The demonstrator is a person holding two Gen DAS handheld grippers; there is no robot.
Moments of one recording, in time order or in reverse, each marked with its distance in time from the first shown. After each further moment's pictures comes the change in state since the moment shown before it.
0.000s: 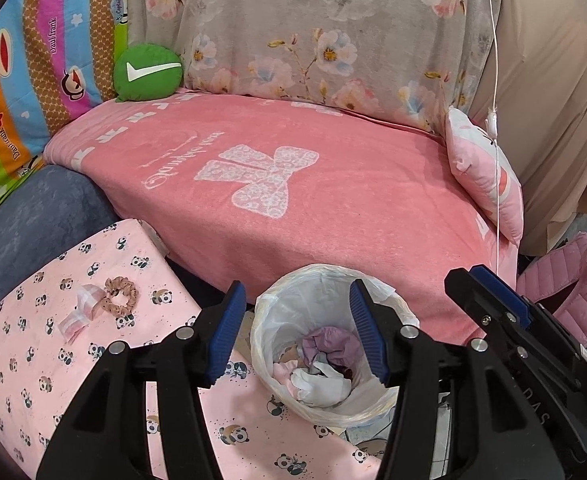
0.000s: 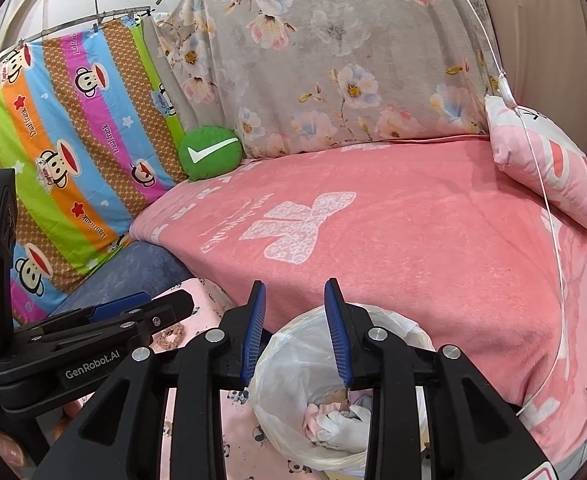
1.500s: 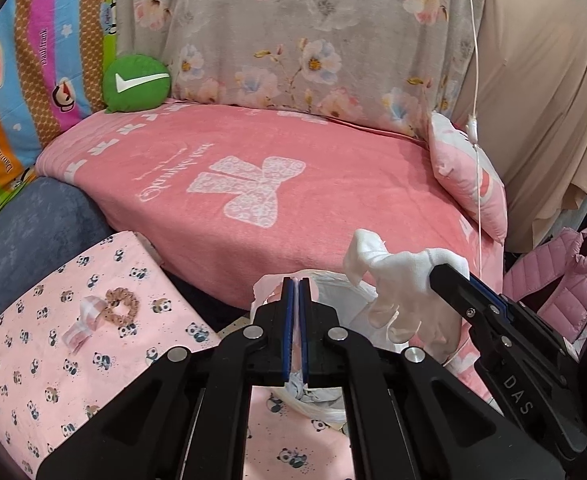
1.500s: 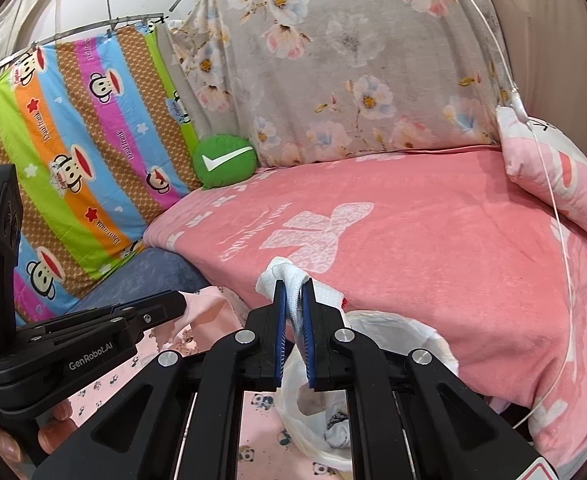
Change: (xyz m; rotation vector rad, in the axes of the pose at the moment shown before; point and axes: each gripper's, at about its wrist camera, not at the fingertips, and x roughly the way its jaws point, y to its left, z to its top) left arm -0.019 0.001 0.005 0.042 -0.020 -0.054; right arm -0.014 0.021 0.004 0.001 -0.032 0.033
